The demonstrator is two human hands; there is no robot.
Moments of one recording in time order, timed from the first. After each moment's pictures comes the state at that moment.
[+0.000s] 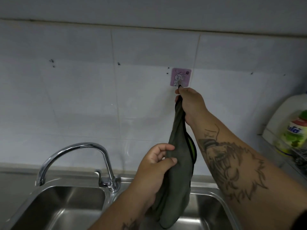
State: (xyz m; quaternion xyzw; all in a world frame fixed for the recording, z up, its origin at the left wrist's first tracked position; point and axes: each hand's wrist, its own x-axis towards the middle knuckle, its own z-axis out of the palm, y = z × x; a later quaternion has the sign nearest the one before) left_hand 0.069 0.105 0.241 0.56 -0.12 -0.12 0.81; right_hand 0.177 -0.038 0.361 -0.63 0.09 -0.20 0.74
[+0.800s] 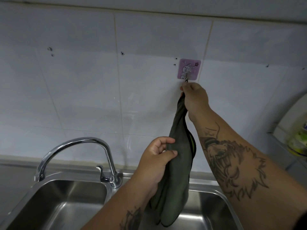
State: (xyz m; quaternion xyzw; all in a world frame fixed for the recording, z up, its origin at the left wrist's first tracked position) left_hand 0.100 0.107 0.221 0.56 -0.12 -0.10 0.81; right_hand 0.207 -0.040 0.339 -0.75 0.08 -0.29 0.60
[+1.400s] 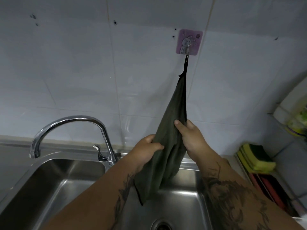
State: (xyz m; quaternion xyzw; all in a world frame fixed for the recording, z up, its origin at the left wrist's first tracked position) left_hand 0.141 0.117 0.151 0.70 -0.04 -0.22 0.68; right_hand 0.127 -0.053 0.189 -0.68 0.07 -0.06 0.73
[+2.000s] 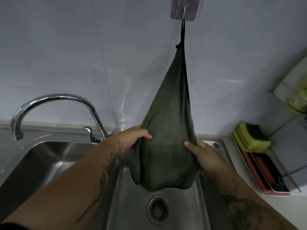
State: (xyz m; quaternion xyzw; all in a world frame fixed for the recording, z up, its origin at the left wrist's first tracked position) left_hand 0.142 0.138 0.137 0.65 -0.05 -0.37 0.67; right_hand 0.046 -0.114 0.106 -0.71 0.16 0.03 0.68
